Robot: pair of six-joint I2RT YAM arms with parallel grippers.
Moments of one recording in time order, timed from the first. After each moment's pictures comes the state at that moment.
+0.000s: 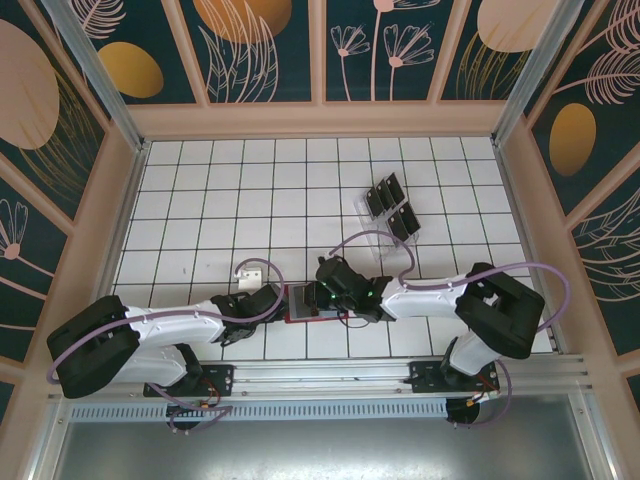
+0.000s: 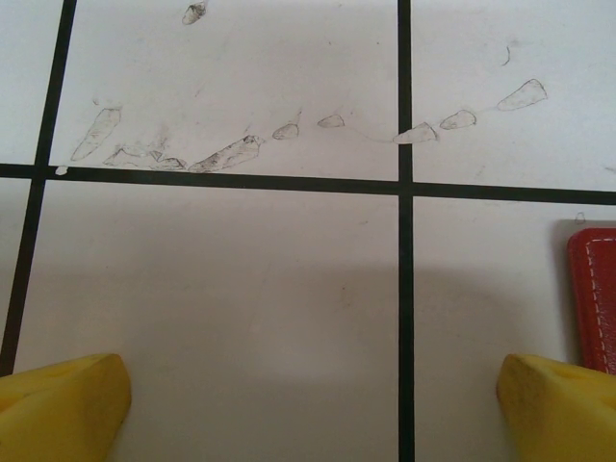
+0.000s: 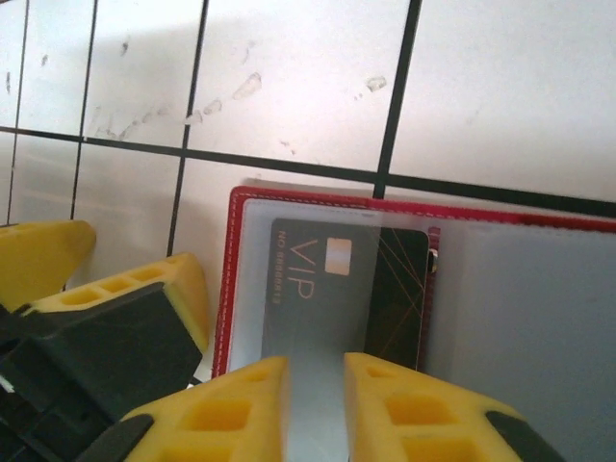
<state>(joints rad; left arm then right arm) -0.99 1.28 0.40 -0.29 -0.51 -0.97 1.08 1.54 0.67 0.07 0.01 0.95</state>
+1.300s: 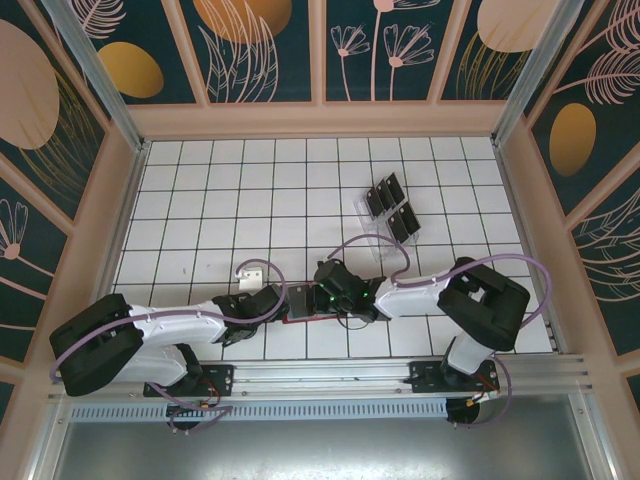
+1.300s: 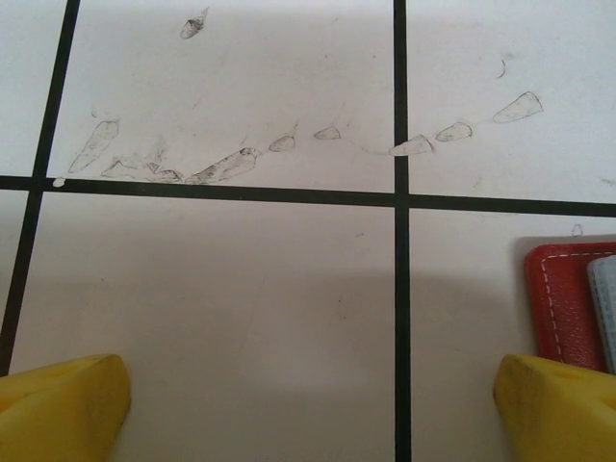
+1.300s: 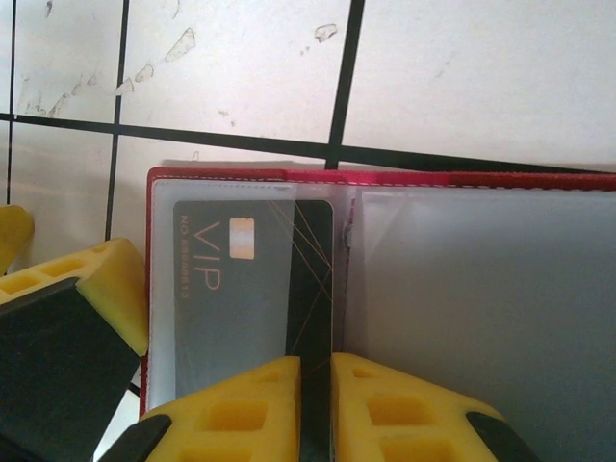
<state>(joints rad) -1.00 1.30 0.39 -0.25 -0.54 -0.97 1.07 1.64 0.67 0.11 -0.03 0.95</state>
